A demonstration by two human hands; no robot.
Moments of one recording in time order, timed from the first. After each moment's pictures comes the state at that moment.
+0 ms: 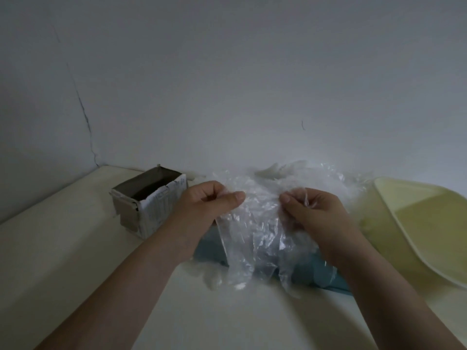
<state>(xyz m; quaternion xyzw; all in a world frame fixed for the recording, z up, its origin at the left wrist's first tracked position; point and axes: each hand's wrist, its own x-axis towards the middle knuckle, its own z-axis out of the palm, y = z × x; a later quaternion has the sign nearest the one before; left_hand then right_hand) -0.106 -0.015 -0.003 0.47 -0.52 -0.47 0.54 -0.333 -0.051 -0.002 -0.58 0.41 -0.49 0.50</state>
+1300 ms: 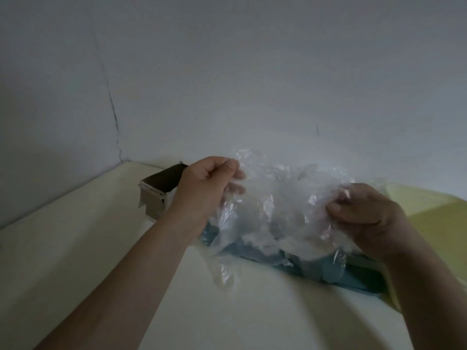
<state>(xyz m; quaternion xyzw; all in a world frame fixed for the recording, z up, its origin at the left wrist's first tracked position) -0.097 0.003 0.028 0.49 -0.45 -0.37 0.65 -0.368 -0.030 0.034 -0.66 0.23 -0.42 0.58</state>
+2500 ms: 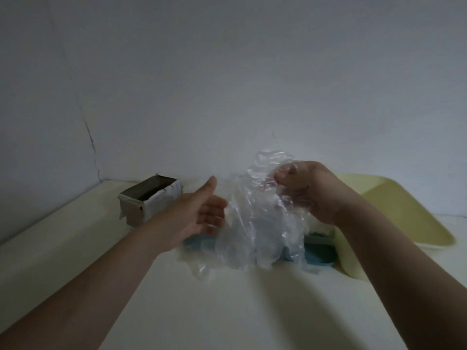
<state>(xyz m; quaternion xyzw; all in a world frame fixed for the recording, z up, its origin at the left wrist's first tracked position) -0.115 0.033 0.029 0.51 -0.48 -0.56 0.44 -0.375 -0.005 0.073 -0.64 0.34 -0.42 0.55</state>
